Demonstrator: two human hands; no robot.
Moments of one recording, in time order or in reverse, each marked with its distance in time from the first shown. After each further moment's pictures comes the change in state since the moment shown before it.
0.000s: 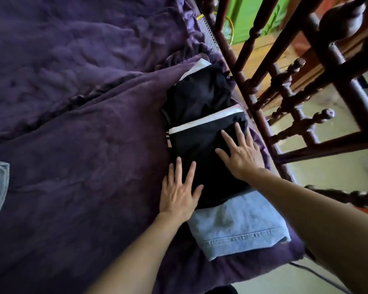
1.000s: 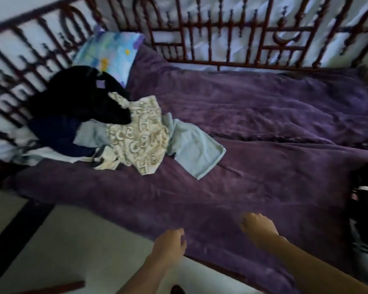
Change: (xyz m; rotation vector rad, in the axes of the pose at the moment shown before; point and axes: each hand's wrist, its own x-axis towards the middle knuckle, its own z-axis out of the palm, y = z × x) left_hand -0.492 -0.372 -0.055 -0.426 0.069 -0.668; right_hand -0.293 -0.469 0.026 -0.122 -0.271 -0.596
